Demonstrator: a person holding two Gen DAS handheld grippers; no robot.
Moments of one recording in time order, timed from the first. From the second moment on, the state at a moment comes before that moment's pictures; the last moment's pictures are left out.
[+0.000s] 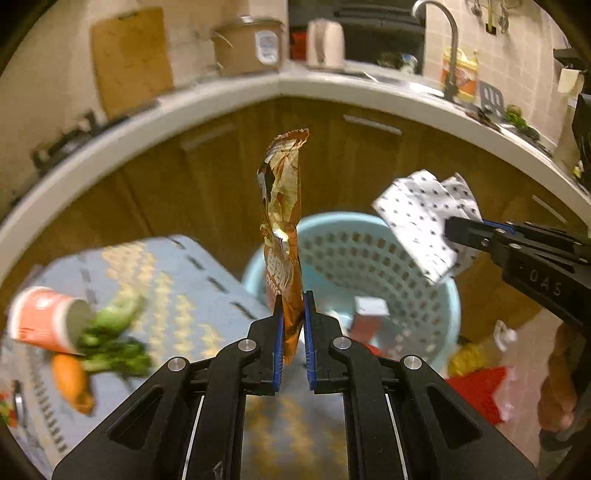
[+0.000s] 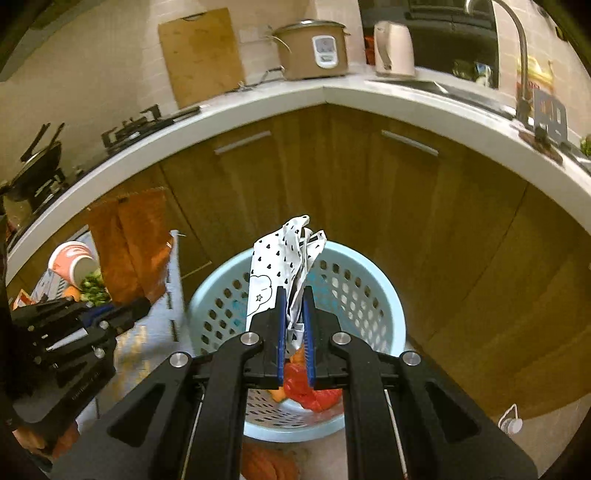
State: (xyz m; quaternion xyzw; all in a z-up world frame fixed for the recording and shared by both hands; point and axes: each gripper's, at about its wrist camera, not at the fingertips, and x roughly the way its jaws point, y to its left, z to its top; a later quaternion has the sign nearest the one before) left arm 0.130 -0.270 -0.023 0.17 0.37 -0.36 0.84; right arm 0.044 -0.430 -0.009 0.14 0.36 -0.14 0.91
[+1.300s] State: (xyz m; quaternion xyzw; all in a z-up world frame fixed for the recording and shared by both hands) left arm 0.134 -0.168 0.010 0.07 0.35 -0.28 0.89; right arm 0.064 -0.375 -0.002 0.14 0.37 -0.07 0.92
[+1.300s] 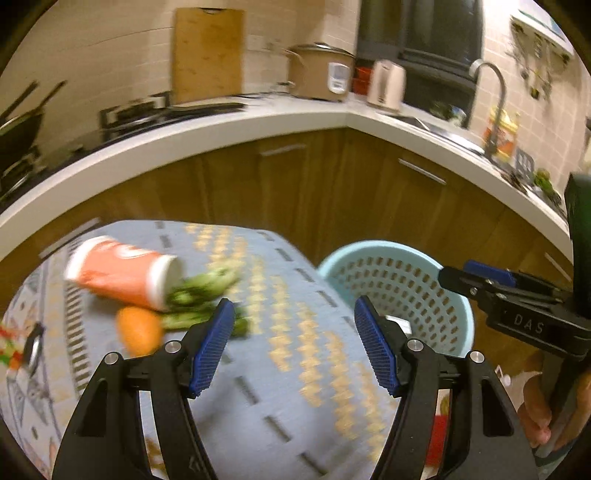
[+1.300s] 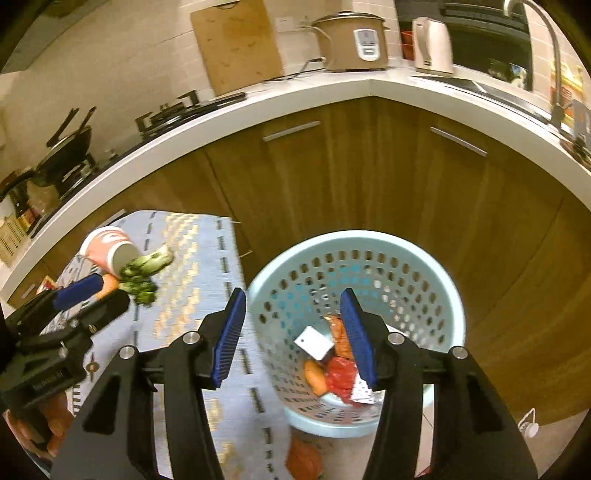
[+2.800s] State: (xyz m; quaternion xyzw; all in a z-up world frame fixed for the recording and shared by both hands) left arm 0.204 -0.035 -0.042 -0.04 0.43 -0.15 0.89; right arm 0.191 -0.210 -0.046 0.01 0.45 0.12 0.89
